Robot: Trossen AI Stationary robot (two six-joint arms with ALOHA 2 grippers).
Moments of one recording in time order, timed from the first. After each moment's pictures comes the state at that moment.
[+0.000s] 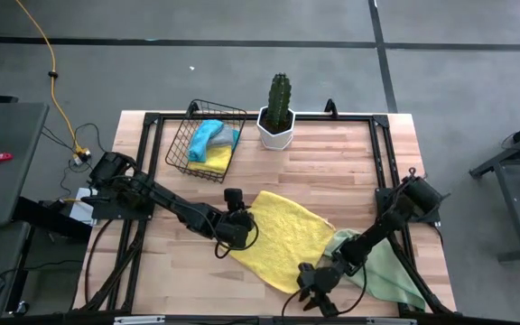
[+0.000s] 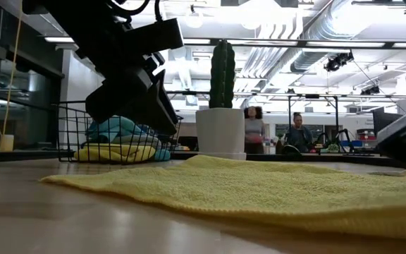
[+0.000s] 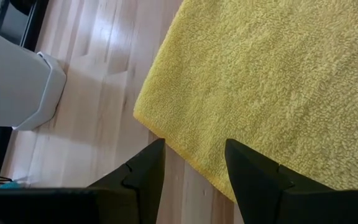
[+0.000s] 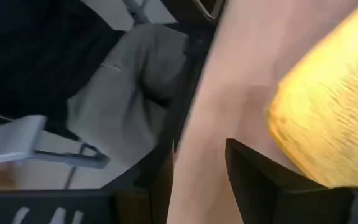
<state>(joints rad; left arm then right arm) -0.26 1.78 1.01 -0.28 -0.68 -0.10 0.71 1.94 0.84 0.48 -0.15 0.62</state>
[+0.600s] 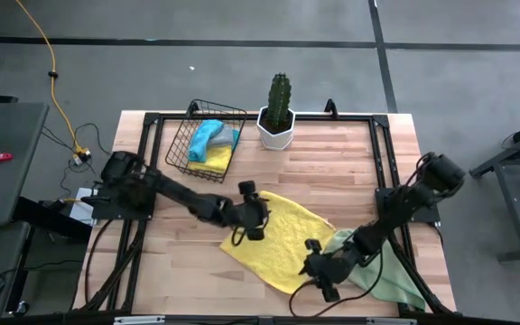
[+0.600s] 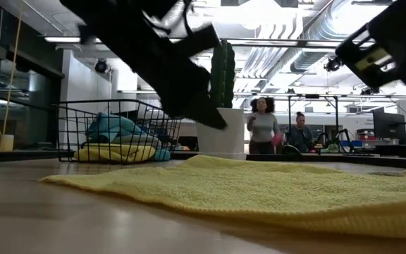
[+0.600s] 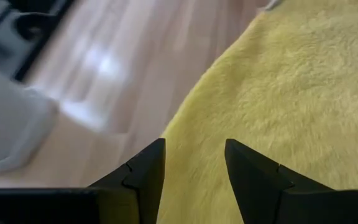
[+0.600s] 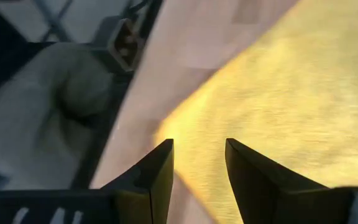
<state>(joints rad) -0.14 1.85 1.01 0.09 -0.58 -0.03 0.71 1.64 0.84 0.08 0.16 0.44</state>
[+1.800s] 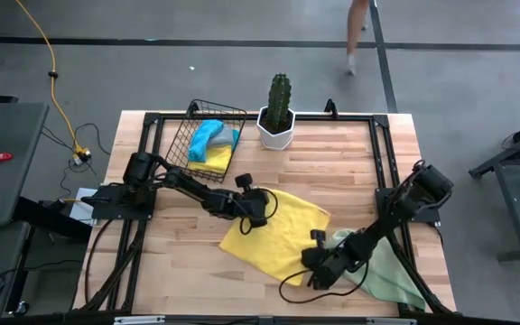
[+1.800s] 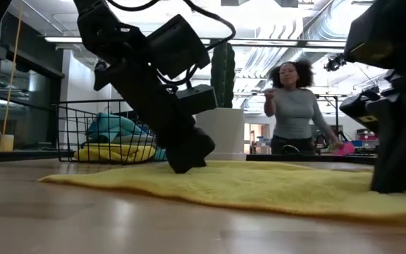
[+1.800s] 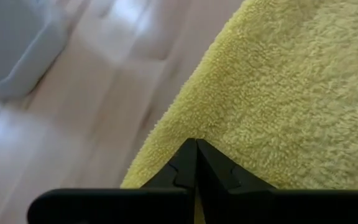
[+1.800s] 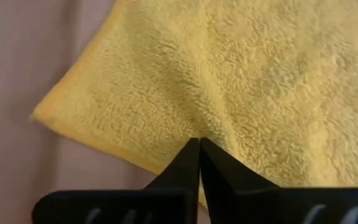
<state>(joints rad) -0.02 2.02 1.01 0.08 -0.64 -0.15 0.69 1.80 0.84 -0.13 0.36 0.60</state>
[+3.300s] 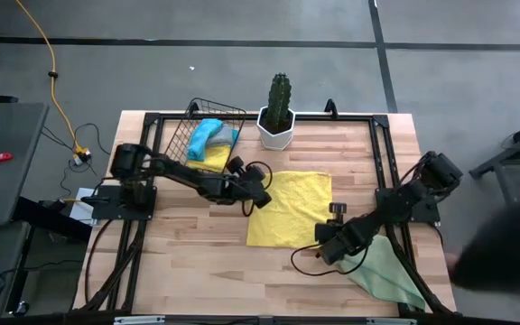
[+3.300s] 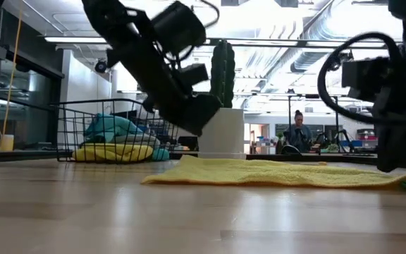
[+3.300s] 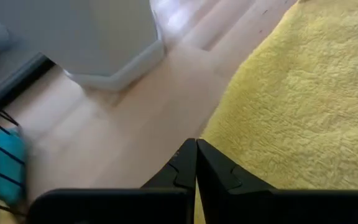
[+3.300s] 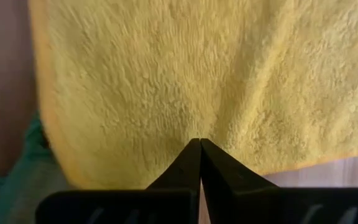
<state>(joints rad) 0.08 1.89 1.01 0.02 -0.71 -0.35 0.60 1.65 0.84 -0.73 0.39 0.61</state>
